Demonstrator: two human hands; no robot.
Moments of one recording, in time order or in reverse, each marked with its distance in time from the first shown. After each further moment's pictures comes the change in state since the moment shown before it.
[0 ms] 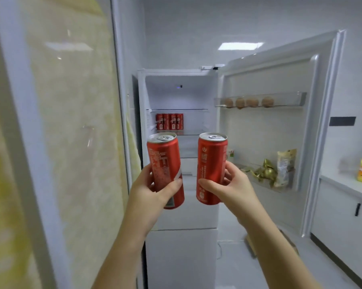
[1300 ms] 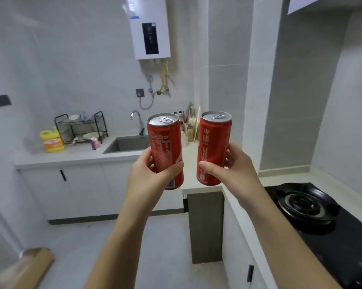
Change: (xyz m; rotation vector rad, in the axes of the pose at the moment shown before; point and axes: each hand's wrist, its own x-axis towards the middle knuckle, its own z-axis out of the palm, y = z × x) left_hand -0.197 0.079 0.386 -0.586 -1.529 0.066; right_hand -0.296 -0.066 -0.275 -0.720 1.425 0.311
